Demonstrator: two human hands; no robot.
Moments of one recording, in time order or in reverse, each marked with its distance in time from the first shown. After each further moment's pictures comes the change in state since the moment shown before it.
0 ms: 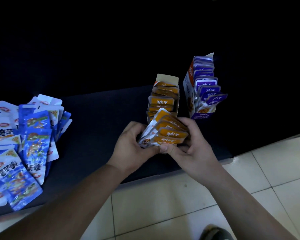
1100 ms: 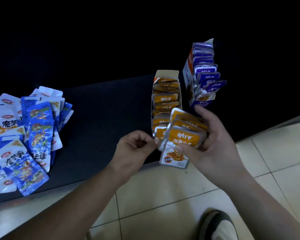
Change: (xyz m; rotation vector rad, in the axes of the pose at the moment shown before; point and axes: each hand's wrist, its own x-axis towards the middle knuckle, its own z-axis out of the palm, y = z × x) left_hand -0.045 0.017 0.006 -0.332 -0.029 -0.410; right_hand -0.042 -0.019 -0.015 0.048 0.111 0.017
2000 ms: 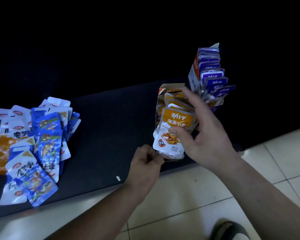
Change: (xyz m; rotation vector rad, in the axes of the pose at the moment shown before) left_hand 0.000 -0.021 0.015 0.052 0.126 -0.141; right_hand 0.056 -0.001 0.014 -0.307 -0.061 -0.366
